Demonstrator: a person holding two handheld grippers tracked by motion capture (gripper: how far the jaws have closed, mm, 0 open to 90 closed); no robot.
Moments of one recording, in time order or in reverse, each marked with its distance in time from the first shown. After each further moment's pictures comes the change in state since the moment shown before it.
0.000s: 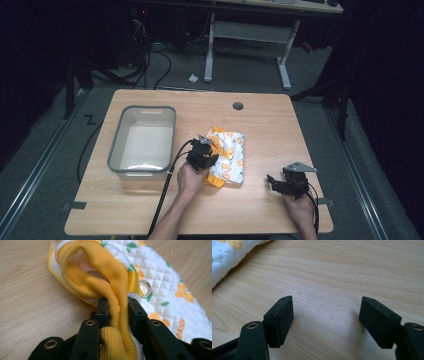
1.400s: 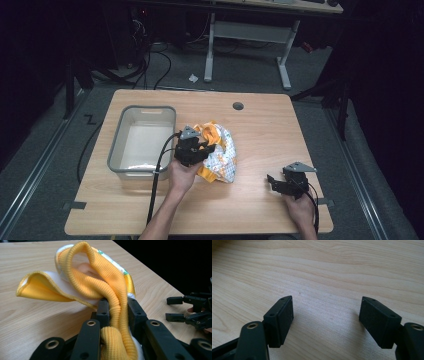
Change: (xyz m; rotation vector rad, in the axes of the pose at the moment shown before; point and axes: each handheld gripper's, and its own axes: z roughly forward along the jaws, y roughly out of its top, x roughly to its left) left arm 0.002 0.018 -0.078 -0.213 -0.121 -0.015; right arm 0.000 0.000 0.000 0.001 0.000 0.002
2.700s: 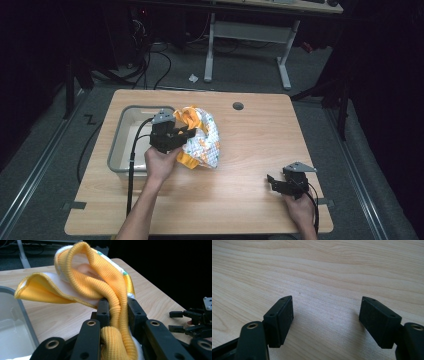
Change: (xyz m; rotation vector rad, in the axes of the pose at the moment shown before) left arm 0.032 0.035 -0.058 -0.067 0.035 0.000; right arm 0.000 0.000 0.000 -0.001 0.001 -0.002
